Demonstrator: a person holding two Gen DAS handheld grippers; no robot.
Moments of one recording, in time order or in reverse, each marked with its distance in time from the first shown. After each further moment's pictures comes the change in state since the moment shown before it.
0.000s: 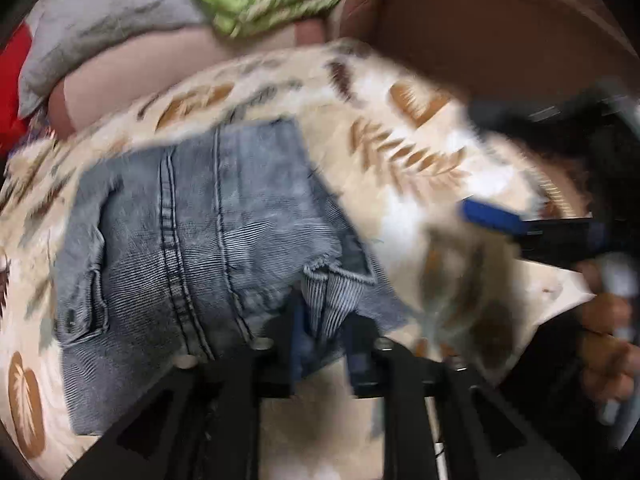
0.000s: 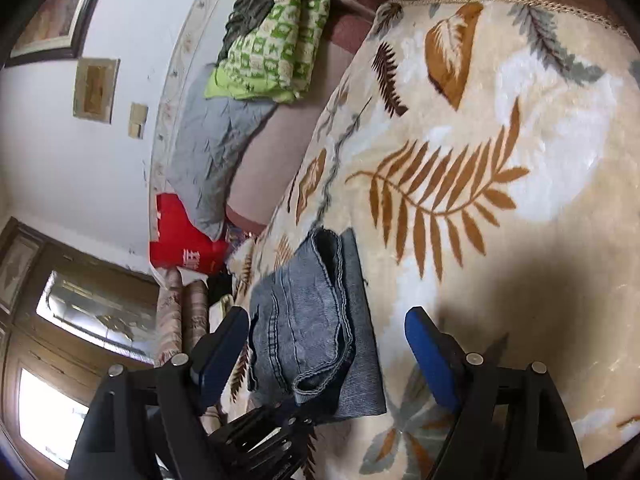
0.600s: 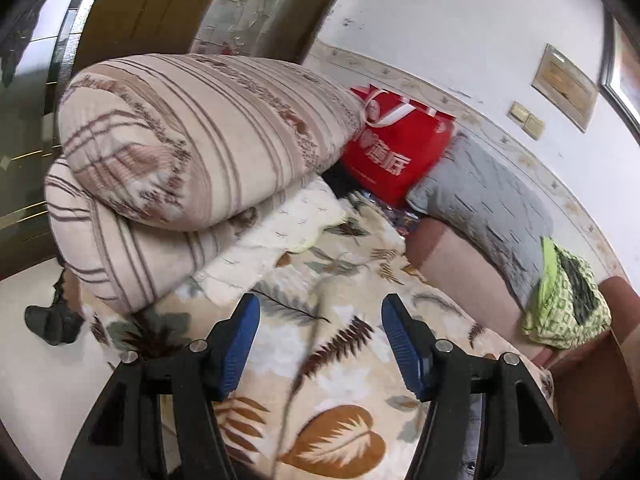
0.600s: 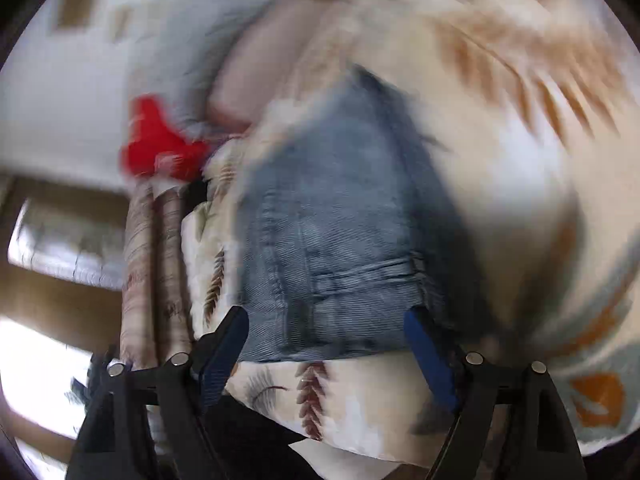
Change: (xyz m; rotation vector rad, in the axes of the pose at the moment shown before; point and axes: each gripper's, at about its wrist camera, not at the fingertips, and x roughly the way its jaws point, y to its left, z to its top) left arm -0.325 0.318 -0.163 -0.995 -0.588 0.548; right arm 0.073 0.023 -0.060 -0.004 0.290 -0.066
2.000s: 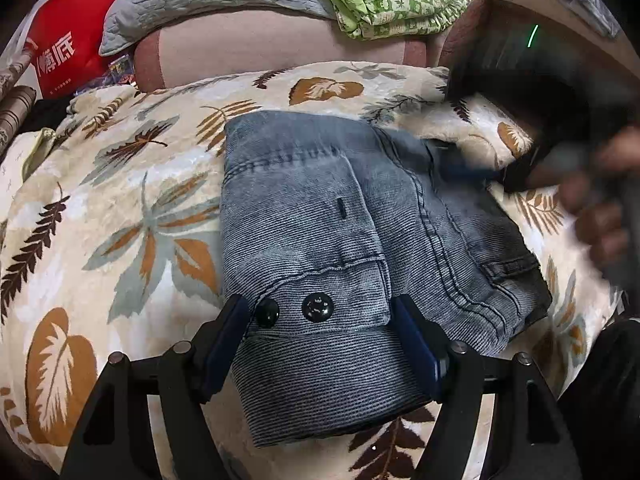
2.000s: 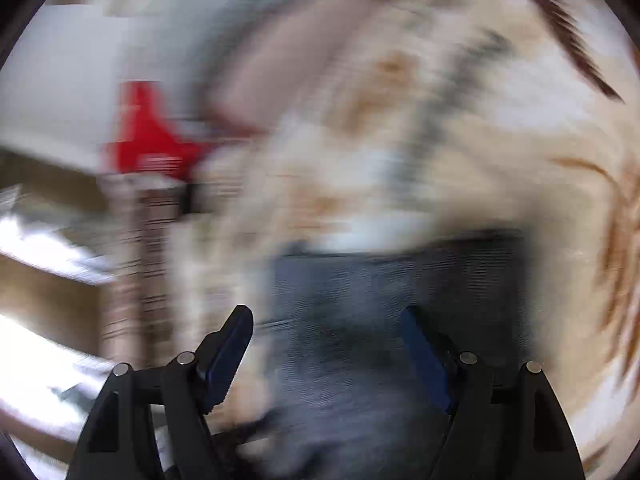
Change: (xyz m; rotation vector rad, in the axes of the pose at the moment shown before) left arm 0.121 -0.256 -0.279 0.813 0.532 -0.350; right arm 0.081 0.062 0.121 -0.125 0.054 -0.219
